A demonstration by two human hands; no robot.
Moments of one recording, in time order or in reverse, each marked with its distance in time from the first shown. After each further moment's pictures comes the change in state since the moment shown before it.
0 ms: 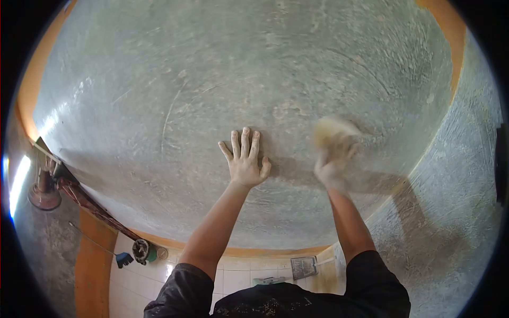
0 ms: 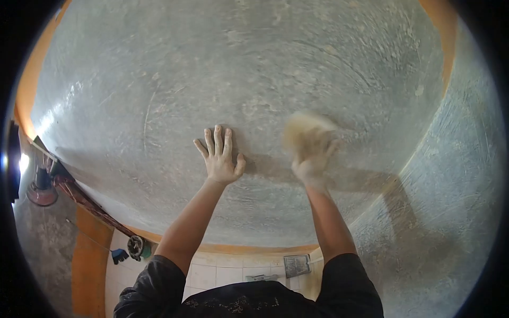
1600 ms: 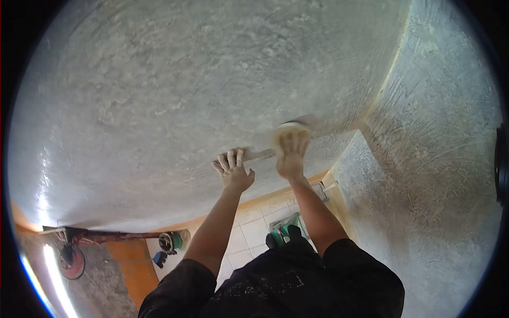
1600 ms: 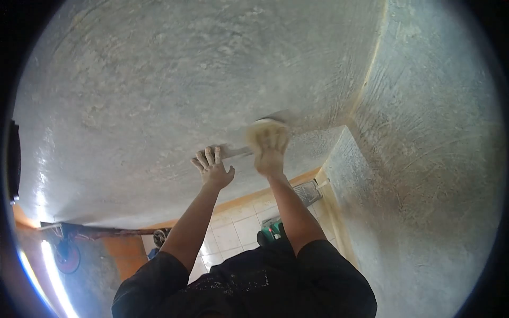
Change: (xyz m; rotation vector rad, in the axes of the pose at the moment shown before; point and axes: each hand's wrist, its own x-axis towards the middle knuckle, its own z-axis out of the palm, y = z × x) left_hand -0.115 0.186 0.095 0.199 -1.233 -0.092; right_hand -0.267 0.034 -0.006 0.330 -0.687 0.749
